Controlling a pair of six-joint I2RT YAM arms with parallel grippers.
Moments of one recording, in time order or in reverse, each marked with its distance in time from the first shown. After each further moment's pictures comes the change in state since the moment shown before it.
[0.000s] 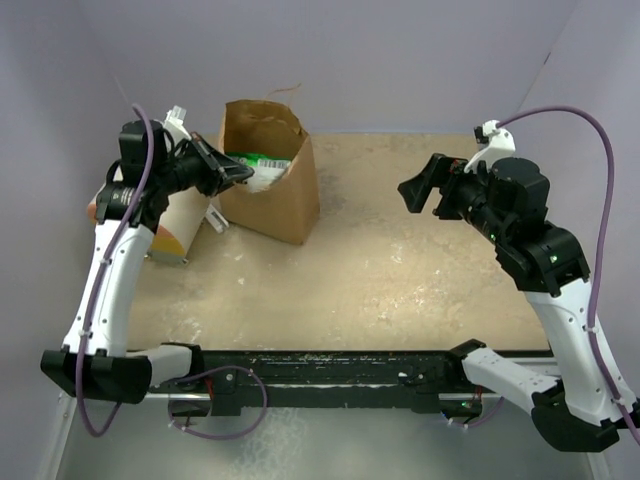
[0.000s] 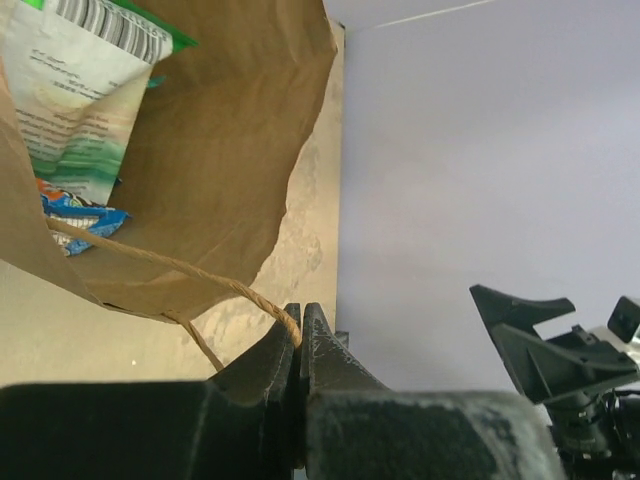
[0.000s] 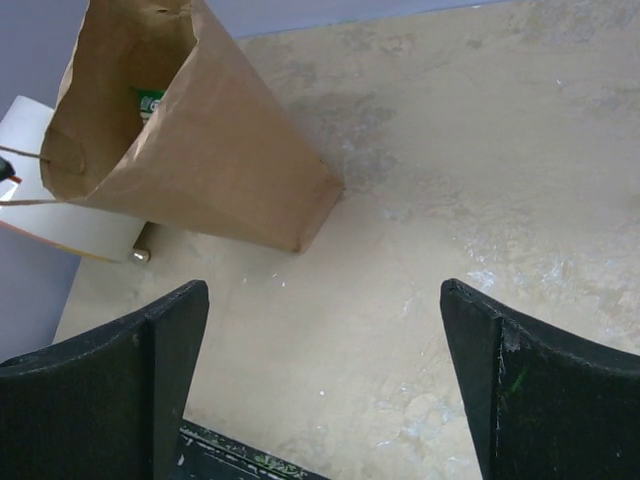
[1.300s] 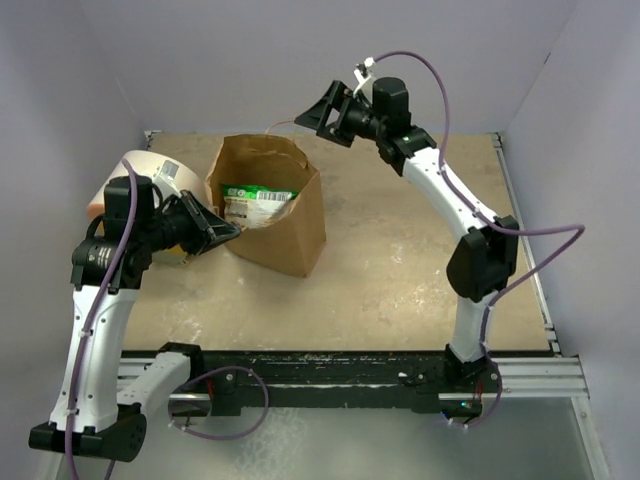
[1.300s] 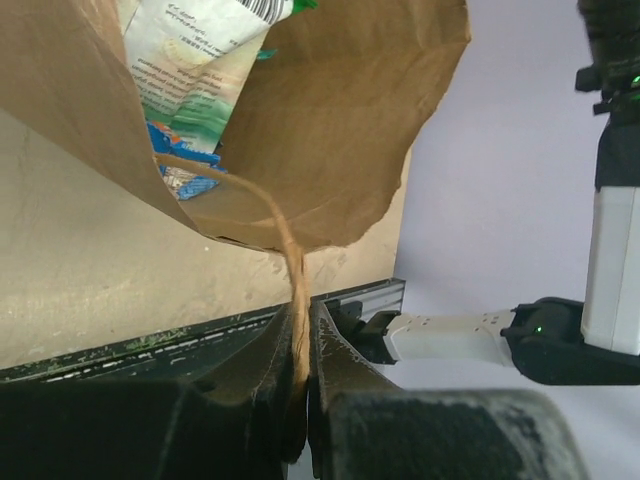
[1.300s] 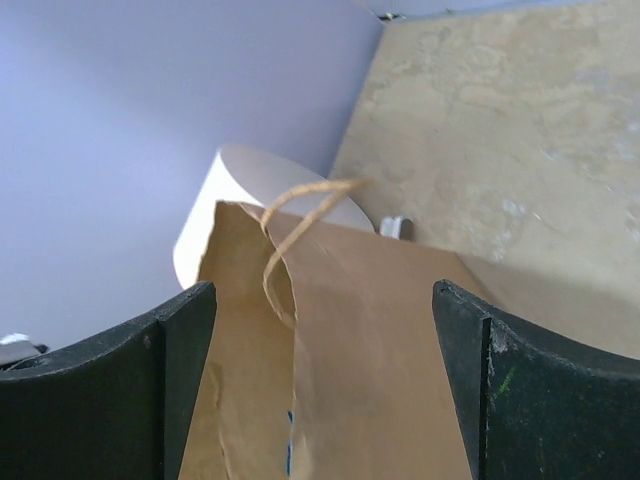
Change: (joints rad) left arm -0.005 -0.343 -0.167 -0.355 -0.061 0.116; right arm 0.016 0.906 0.381 0.600 -0.510 0.367
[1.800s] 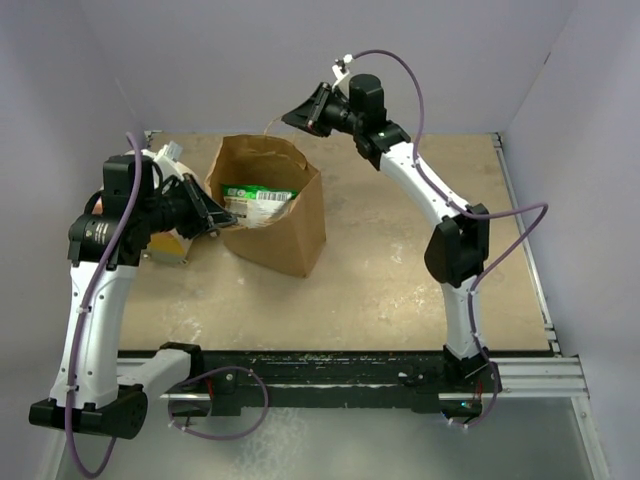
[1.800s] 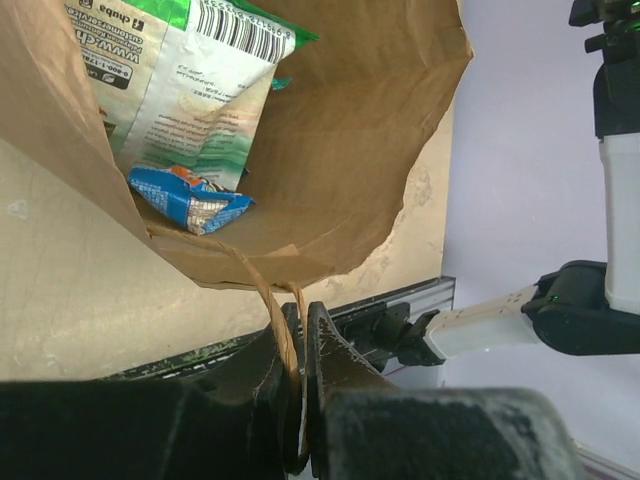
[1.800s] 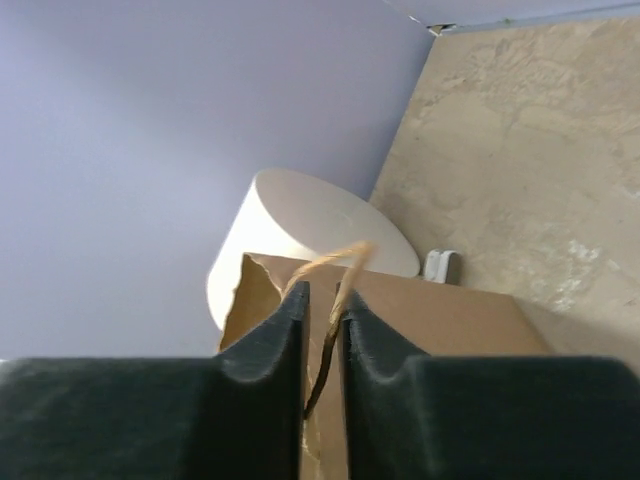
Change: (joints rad) left arm 0.000 0.132 0.150 -0.073 -0.028 0.171; right arm 0.047 0.237 0.249 0.089 -0.013 0.120
